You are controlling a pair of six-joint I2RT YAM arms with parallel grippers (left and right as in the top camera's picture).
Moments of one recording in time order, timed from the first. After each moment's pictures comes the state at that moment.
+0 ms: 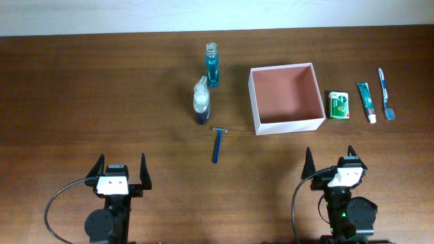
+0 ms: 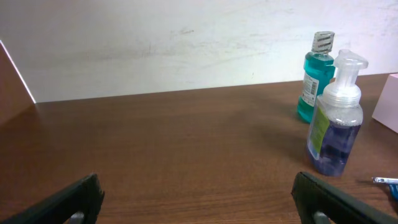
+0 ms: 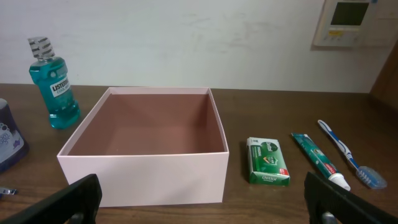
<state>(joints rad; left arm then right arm) 0.10 0.01 0.01 -0.07 0.08 0.09 -0.03 0.01 0.01 -0.07 -0.02 -0.03</state>
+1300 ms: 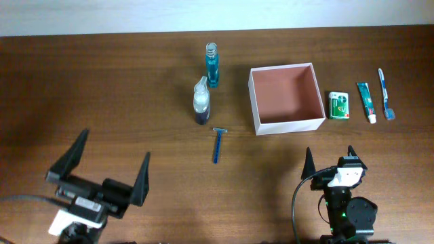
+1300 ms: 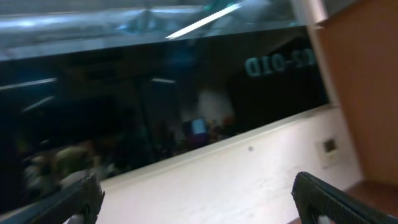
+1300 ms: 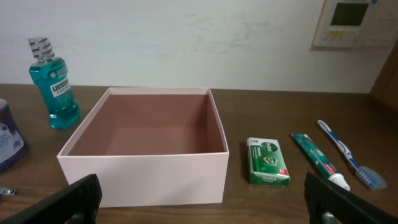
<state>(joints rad) 0.10 0.34 0.66 0.21 0.55 0.01 -0.03 0.01 0.01 -0.07 -0.02 -0.03</state>
